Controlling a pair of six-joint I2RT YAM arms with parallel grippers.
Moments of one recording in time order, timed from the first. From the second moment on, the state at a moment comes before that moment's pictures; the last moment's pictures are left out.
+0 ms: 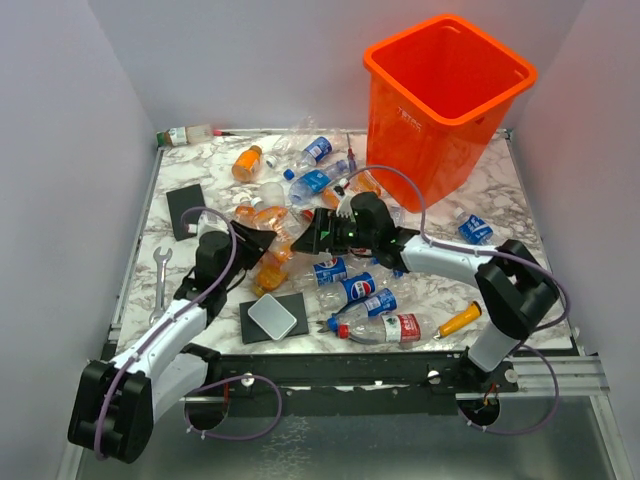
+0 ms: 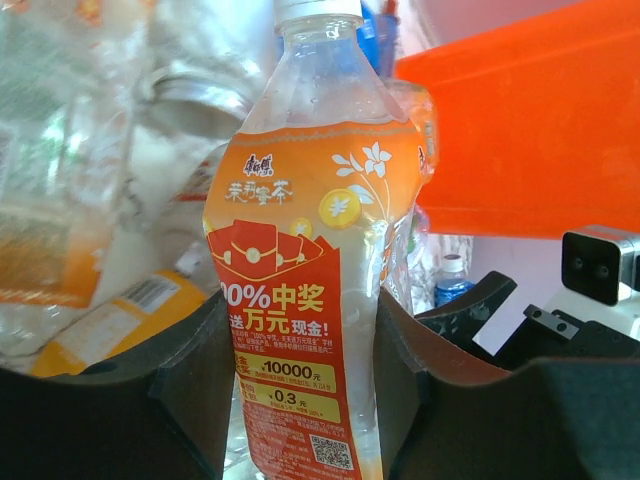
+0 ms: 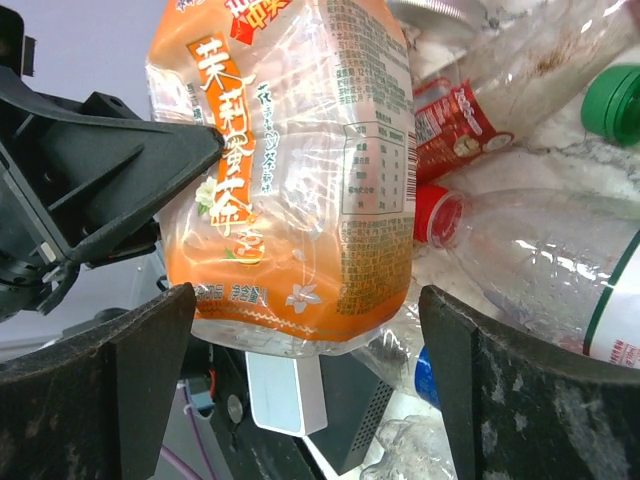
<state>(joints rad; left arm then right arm) -0.30 0.95 0.35 0.24 0.03 -1.11 0.76 1.69 0.97 0.28 -0.38 0.76</state>
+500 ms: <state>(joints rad) -0.32 0.97 0.70 0.35 0.36 -0.79 0.74 1.00 0.96 0.01 -0.13 0.51</state>
